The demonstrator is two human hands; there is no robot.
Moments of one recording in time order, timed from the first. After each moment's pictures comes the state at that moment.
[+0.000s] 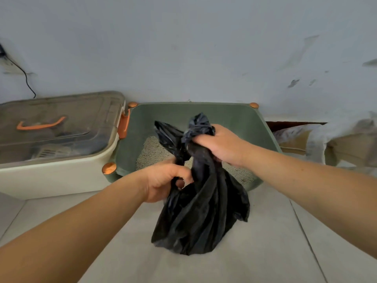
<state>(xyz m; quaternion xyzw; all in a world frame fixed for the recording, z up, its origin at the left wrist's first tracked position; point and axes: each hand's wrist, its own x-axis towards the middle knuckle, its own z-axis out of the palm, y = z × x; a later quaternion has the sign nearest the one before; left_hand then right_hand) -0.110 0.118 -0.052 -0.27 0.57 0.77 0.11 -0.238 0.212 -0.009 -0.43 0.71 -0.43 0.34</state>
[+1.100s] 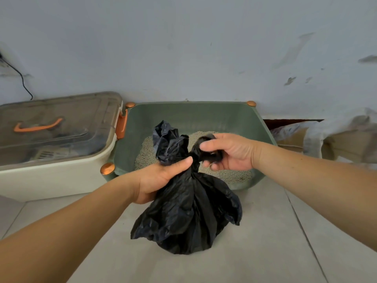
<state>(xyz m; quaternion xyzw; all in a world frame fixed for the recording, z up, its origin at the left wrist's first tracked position) -0.099 0.117 -0.045 -0.30 0.59 0.74 0.13 -0.272 0.225 -0.031 -0.25 0.56 -0.48 0.63</state>
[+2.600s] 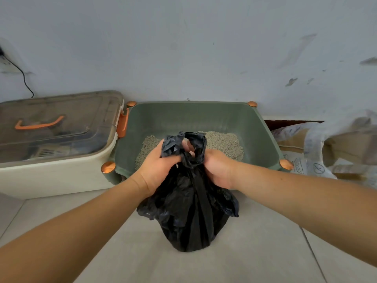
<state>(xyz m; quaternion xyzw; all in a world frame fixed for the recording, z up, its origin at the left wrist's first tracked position) -0.109 0.117 -0.055 -0.25 0.67 0.68 -0.16 -0.219 0.211 -0.052 -0.23 0.61 -0.52 0.55</state>
